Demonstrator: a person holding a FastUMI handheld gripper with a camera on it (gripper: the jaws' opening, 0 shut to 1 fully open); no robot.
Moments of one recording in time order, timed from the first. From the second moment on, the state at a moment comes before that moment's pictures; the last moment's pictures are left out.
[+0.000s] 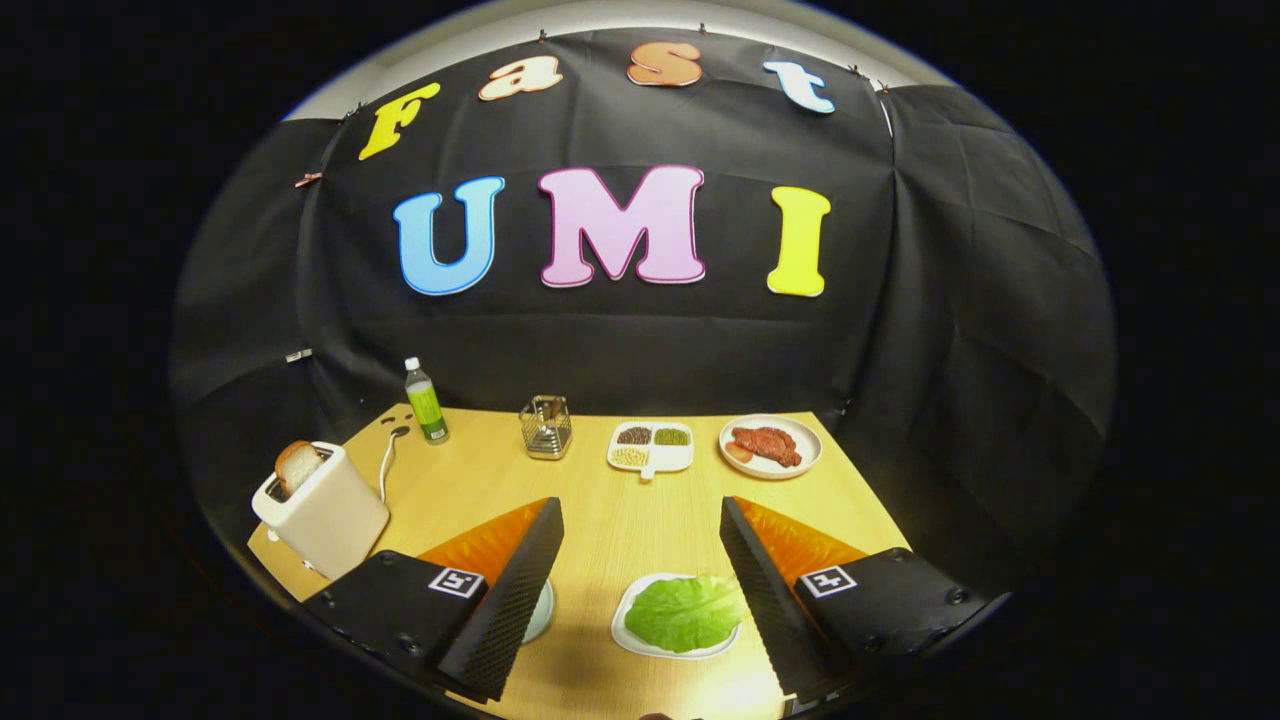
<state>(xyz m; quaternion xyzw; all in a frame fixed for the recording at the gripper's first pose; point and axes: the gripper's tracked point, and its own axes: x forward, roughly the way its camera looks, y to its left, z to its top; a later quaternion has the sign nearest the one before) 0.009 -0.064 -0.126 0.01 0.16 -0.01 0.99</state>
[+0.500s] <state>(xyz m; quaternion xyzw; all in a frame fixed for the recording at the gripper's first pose) 0.031 -0.105 -0.253 0.00 0.28 -0.02 0.96</state>
